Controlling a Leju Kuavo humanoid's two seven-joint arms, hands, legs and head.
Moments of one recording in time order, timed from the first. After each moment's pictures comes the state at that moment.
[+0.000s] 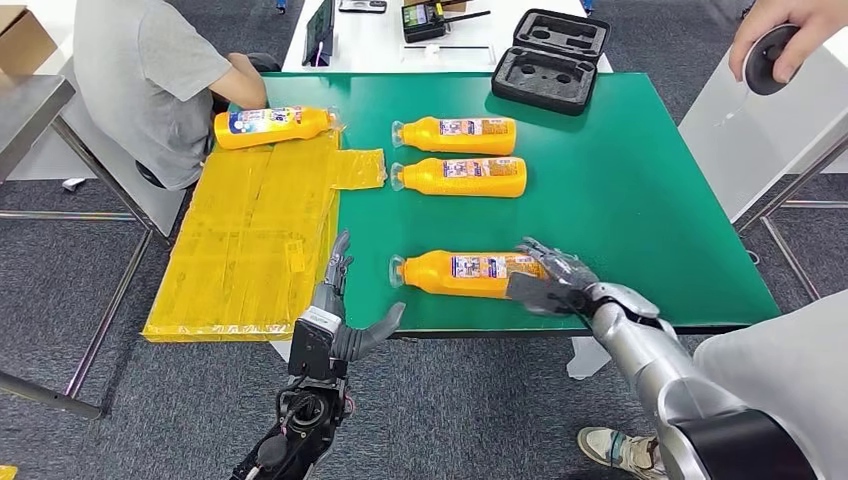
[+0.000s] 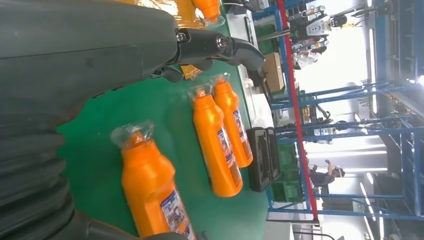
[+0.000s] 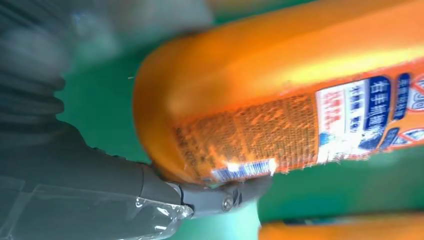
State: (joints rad) left arm -0.29 -0.22 -0.53 -0.98 -0.04 0.34 -0.70; right arm -0.72 -0.19 0.33 -0.35 0.95 0.09 -0.50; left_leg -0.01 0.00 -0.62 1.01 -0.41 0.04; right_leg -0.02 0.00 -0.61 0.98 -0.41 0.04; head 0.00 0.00
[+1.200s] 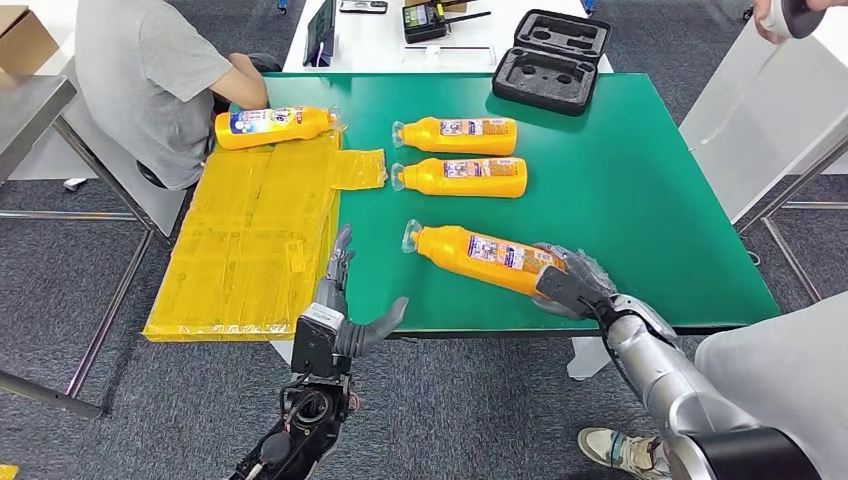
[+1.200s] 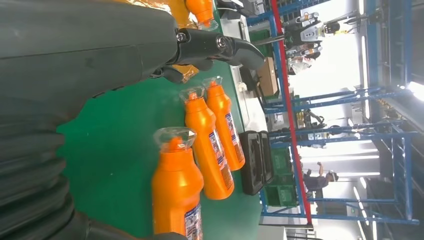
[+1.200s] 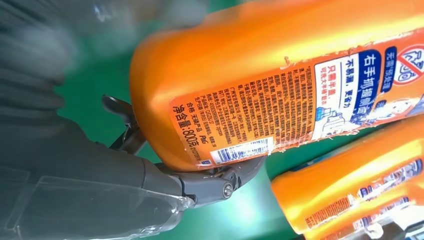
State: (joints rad) left arm -0.30 -0.22 -0.55 -0.99 -0.02 0.37 -0.70; right arm -0.65 -0.20 0.22 -0.36 0.71 -0.06 -0.68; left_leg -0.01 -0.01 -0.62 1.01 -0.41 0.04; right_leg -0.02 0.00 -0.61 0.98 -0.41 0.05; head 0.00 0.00
